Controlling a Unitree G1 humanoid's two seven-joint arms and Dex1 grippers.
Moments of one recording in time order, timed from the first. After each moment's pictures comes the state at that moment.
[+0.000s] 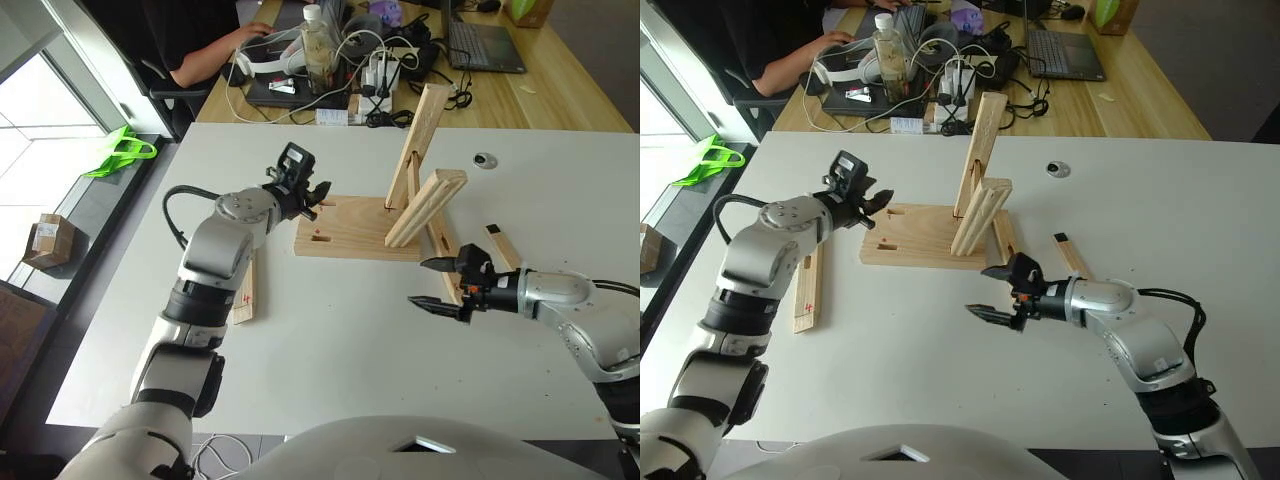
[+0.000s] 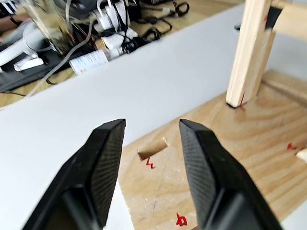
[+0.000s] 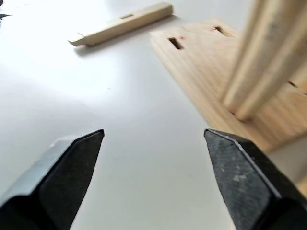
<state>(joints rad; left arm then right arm) -0.57 0.44 -0.25 0.20 -0.19 0.67 -0.44 -0.04 -0.68 0.24 -0.42 0.49 0.57 0.89</state>
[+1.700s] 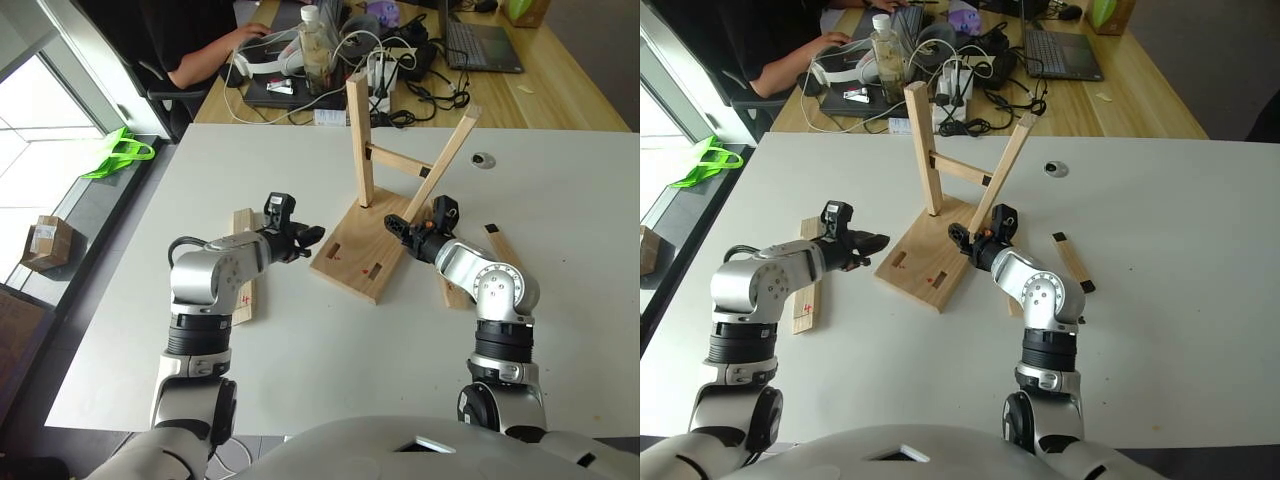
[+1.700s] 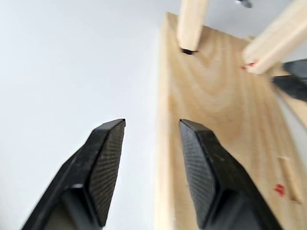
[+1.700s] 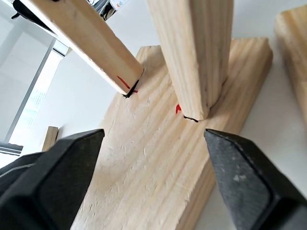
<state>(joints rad) -0.35 0.35 0.02 -0.02 -0.34 1.03 -0.36 -0.34 0.13 -0.20 -0.02 0.53 1.01 -0.05</state>
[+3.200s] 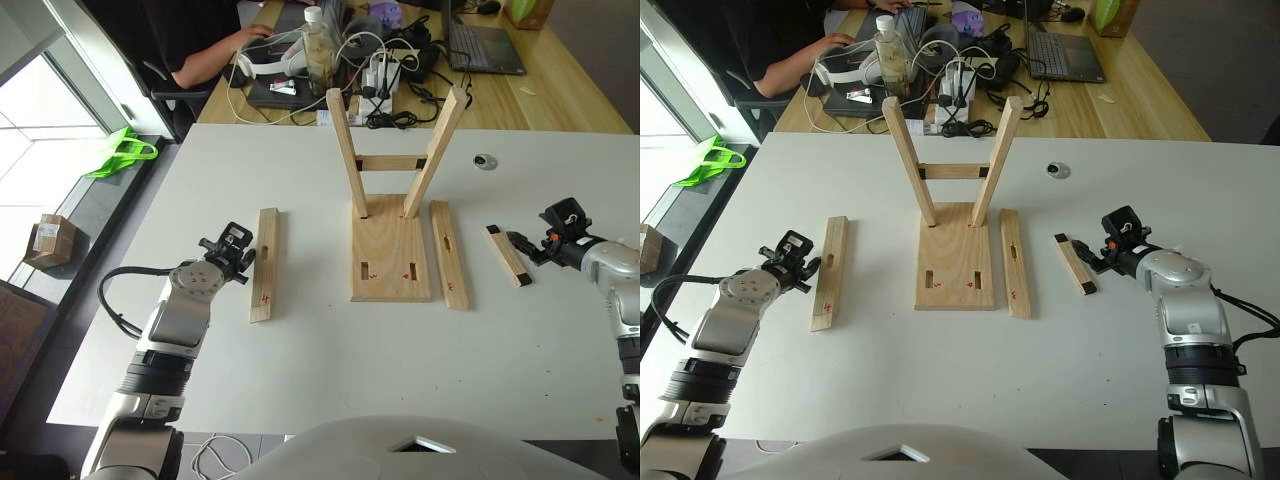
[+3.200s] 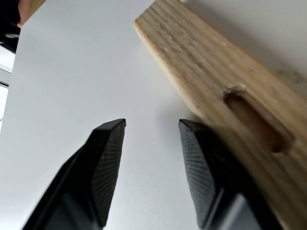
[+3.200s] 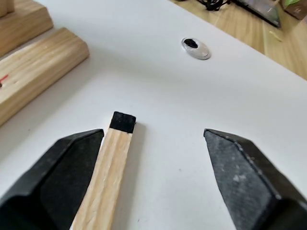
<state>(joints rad) -0.11 0.57 -0.10 0.00 0.09 0.62 -0.34 -0.19 -0.70 -0.06 0.20 0.13 0.42 0.65</state>
